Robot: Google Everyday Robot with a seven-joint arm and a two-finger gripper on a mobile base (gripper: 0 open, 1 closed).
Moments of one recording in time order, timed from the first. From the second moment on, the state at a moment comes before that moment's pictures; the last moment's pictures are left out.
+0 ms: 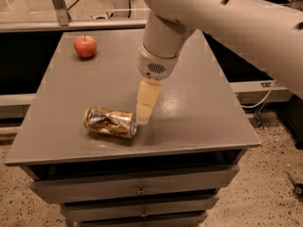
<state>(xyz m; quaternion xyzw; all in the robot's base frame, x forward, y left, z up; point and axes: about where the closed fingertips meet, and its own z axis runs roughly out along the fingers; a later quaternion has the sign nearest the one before) 0.526 -0.003 0.878 -0.66 0.74 0.04 0.14</state>
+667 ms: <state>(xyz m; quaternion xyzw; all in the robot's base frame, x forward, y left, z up) 0.514 0.052 0.867 -0.67 0.73 0.07 0.10</state>
